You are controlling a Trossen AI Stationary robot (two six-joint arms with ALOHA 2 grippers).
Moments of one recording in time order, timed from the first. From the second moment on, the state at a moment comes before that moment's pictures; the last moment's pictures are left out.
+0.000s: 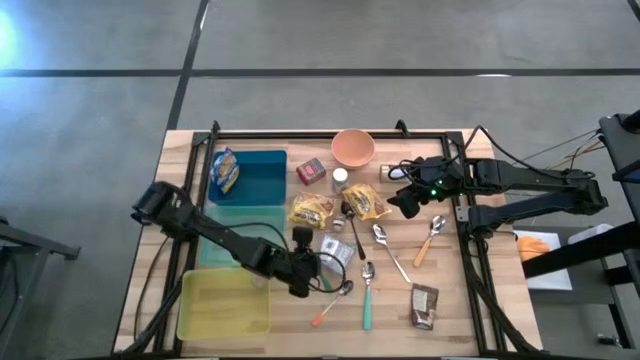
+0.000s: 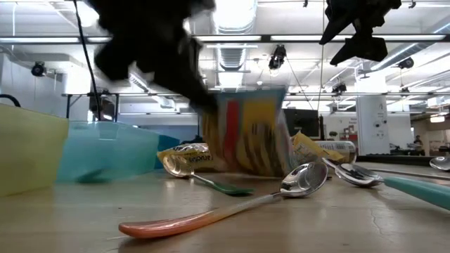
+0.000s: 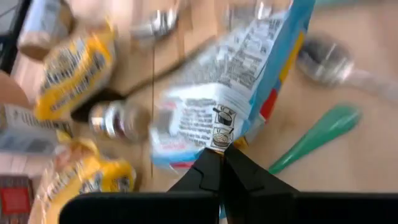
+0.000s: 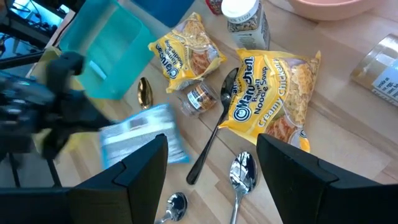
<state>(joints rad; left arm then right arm) -0.41 1.80 1.12 -0.24 -0.49 -0.03 -0.09 0.95 0.93 -0.76 0.05 0.84</state>
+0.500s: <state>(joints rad) -0.35 1.48 1.22 -0.44 -0.61 -0.36 -0.09 0.95 0.93 -0.75 0.06 0.85</state>
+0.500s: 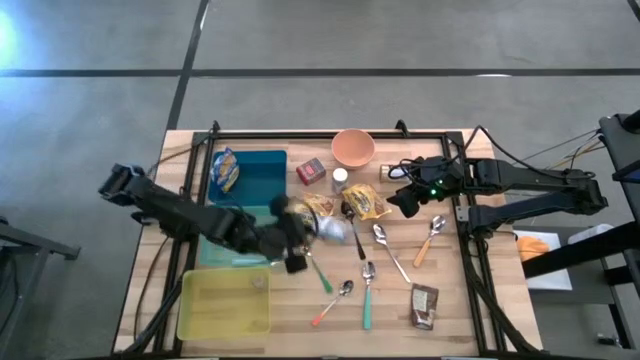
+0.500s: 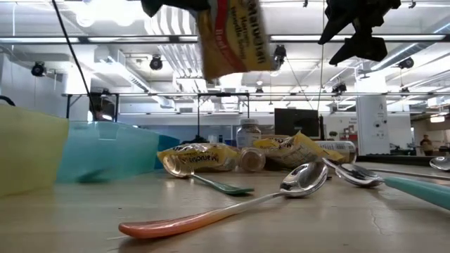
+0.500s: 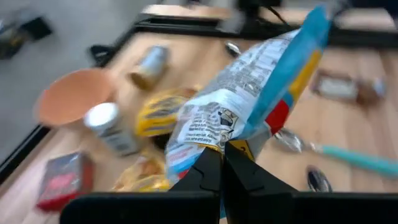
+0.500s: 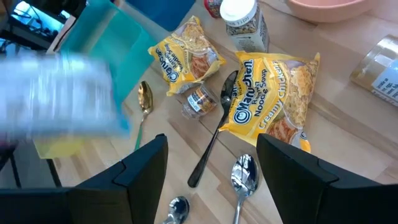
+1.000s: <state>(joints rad) -0.08 1.27 1.23 -0.97 -0.55 -0.93 -0.09 0.95 0.93 -0.74 0.08 0.81</state>
